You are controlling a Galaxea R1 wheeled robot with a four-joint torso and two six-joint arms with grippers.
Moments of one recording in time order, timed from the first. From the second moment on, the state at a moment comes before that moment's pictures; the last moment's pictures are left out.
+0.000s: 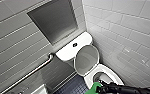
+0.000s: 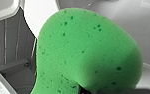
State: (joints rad) left arm 1.41 3.10 -2.65 0.24 -0.01 -0.18; right arm -0.60 2.64 -1.82 -0.67 -0.58 1.34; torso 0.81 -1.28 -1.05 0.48
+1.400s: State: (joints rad) left arm 1.41 3.10 -2.65 0.24 -0.01 -0.18; right arm -0.71 2.23 -1.46 -0.72 -0.64 1.34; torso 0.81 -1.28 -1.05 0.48
